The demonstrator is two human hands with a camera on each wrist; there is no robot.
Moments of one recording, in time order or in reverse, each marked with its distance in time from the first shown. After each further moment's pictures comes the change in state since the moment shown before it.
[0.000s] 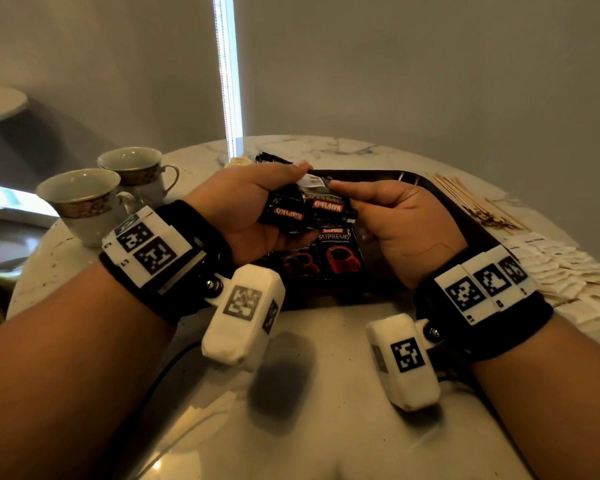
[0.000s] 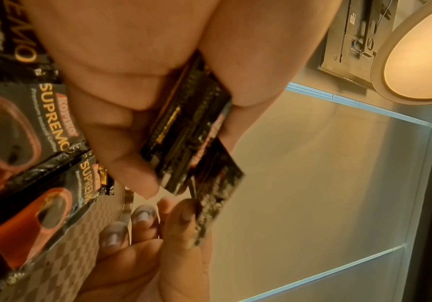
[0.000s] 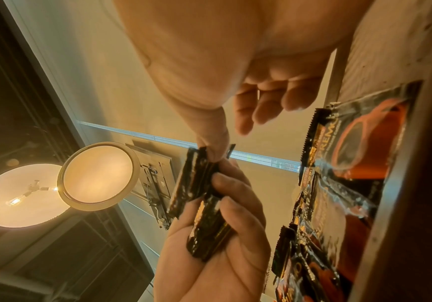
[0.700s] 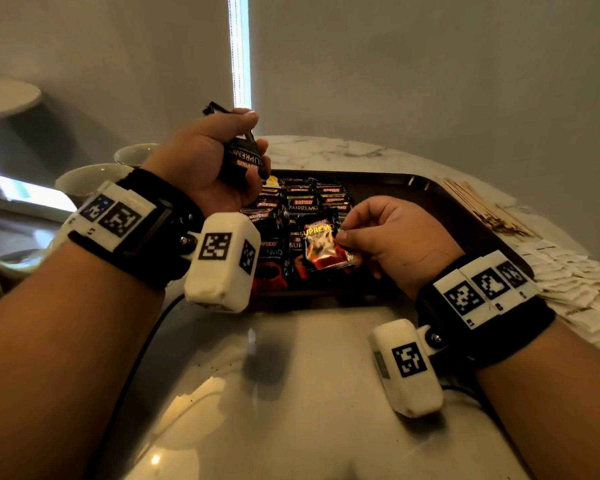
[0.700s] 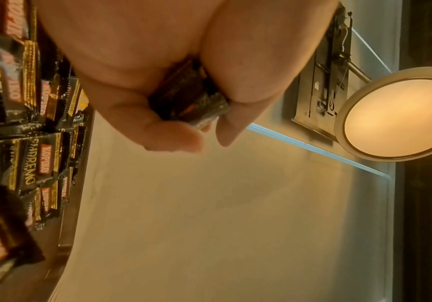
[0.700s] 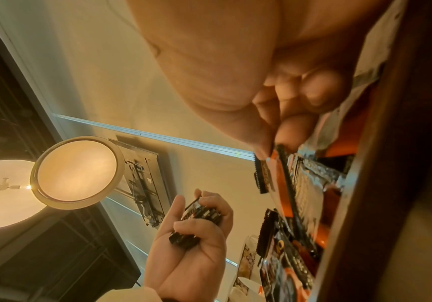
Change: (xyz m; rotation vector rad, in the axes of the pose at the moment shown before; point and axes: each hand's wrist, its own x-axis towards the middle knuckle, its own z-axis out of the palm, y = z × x) left_hand -0.005 0.036 -0.040 -0.159 0.258 0.152; right_hand 0.005 0.007 0.007 -0.378 -0.015 0.224
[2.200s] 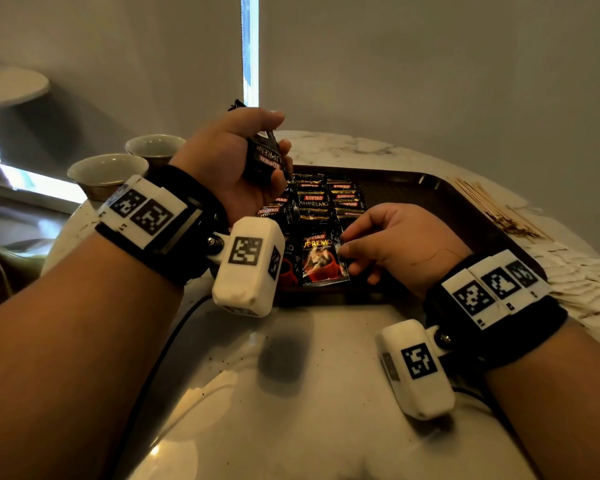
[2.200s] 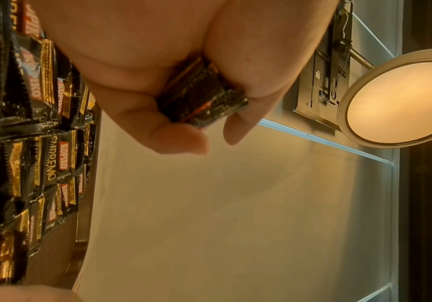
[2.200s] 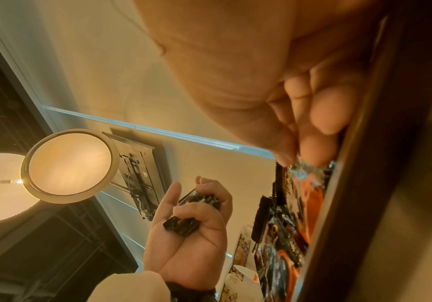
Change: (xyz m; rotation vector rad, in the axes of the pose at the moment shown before) left_hand 0.002 -0.008 0.003 -0.028 0.016 -0.026; right_hand 0.001 -0.001 0.007 -0.102 -0.068 0.084
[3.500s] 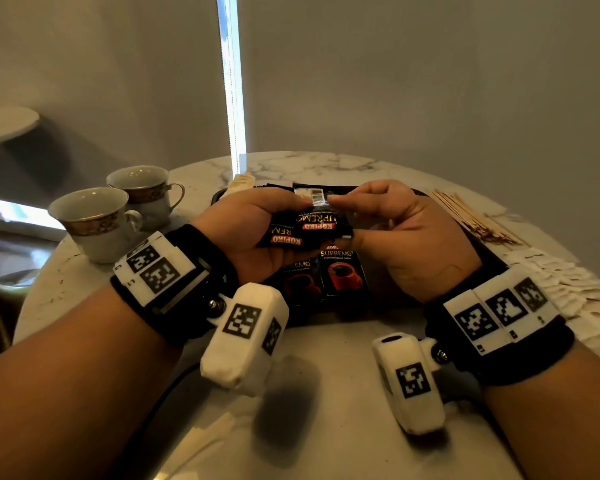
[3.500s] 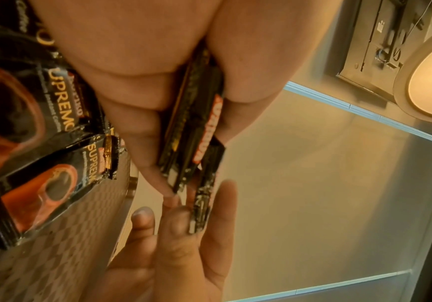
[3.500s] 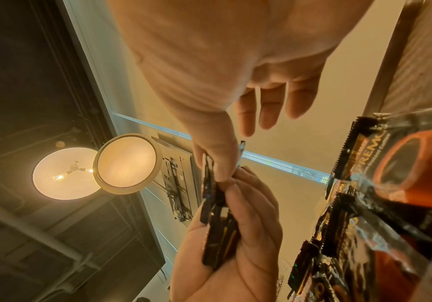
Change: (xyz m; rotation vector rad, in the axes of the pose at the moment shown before) left_hand -0.019 -0.035 0.033 0.110 -0.193 -0.137; right_hand -0.004 0.003 -0.027 0.130 0.058 -0.591
